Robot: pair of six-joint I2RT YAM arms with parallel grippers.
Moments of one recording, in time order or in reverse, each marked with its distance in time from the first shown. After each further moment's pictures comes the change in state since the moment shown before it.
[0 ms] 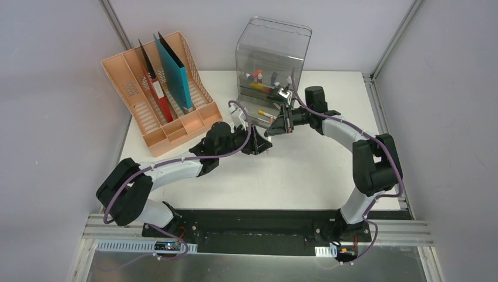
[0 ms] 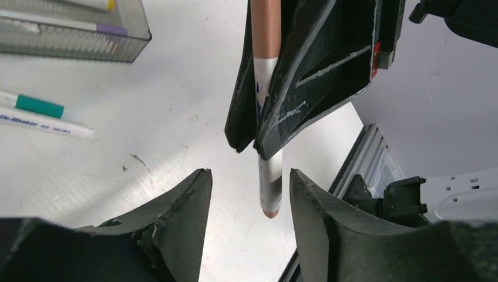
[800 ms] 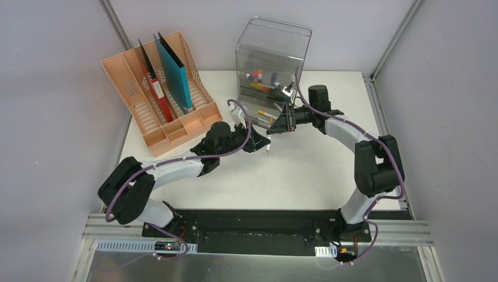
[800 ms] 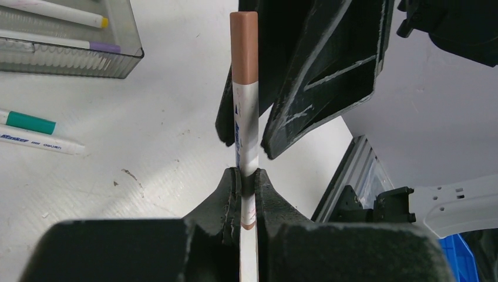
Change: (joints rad) left arm 0.000 0.004 0.000 0.035 -0.015 -0.018; right arm -0.031 -0.026 0.000 -0.010 0.003 -0.011
